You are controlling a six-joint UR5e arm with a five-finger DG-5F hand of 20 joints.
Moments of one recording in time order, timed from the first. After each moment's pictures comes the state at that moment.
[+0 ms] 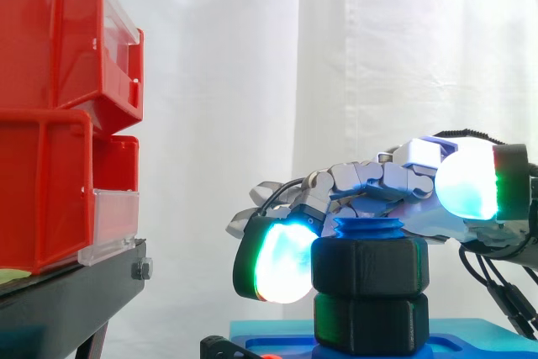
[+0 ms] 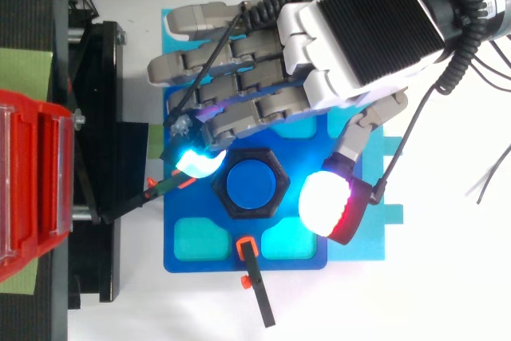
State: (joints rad) arm -0.07 -2.38 -1.22 -2.40 -2.15 -1.18
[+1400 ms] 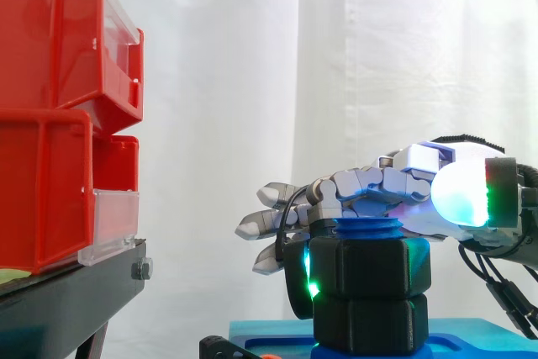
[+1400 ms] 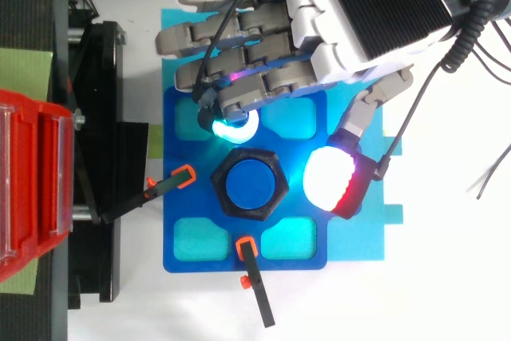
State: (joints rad) arm -0.09 -2.38 -1.22 -2.40 -2.16 -1.21
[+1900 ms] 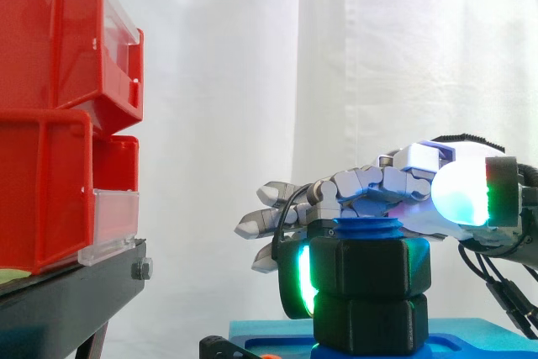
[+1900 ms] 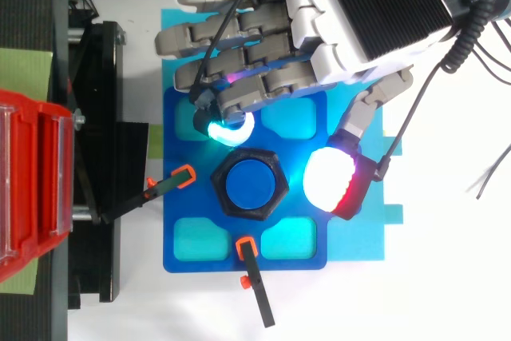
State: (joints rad) arm -0.09 -2.38 -1.22 -2.40 -2.16 -1.21
